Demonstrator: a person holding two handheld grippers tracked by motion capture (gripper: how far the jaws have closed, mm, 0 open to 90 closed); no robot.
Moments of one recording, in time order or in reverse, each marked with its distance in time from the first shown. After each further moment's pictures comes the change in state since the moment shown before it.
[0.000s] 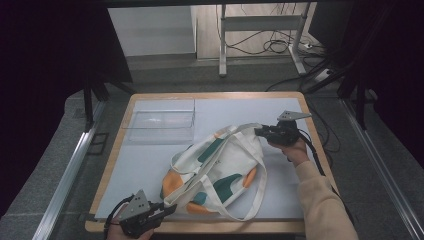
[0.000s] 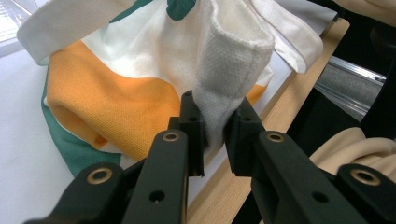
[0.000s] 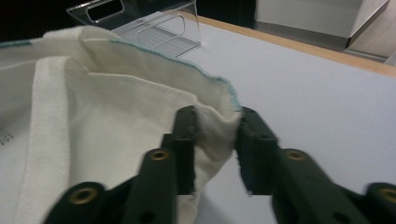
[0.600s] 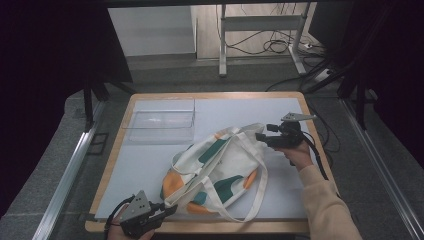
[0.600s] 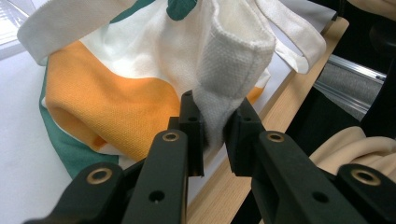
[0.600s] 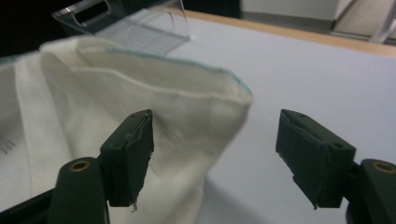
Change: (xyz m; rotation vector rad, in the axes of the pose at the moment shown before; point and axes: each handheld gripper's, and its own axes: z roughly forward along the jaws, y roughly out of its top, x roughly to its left) left arm -0.002 0.001 0.000 -0.001 0.001 0.010; right arm 0.007 0.000 -0.011 0.007 -0.035 0.097
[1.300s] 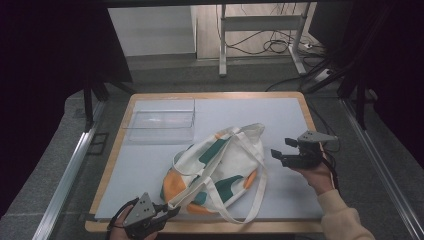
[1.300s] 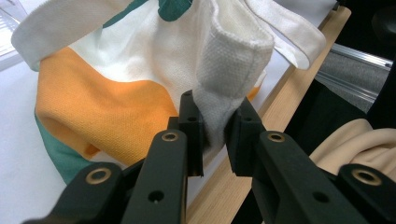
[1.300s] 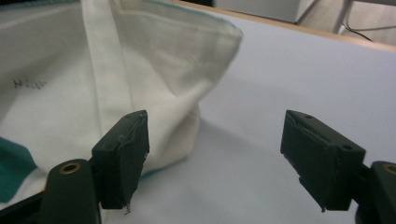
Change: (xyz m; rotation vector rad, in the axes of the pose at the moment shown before) left arm -0.009 0.003 0.003 0.010 0.012 0.053; right arm 0.033 -0.028 -0.065 0.020 -0.136 -0.061
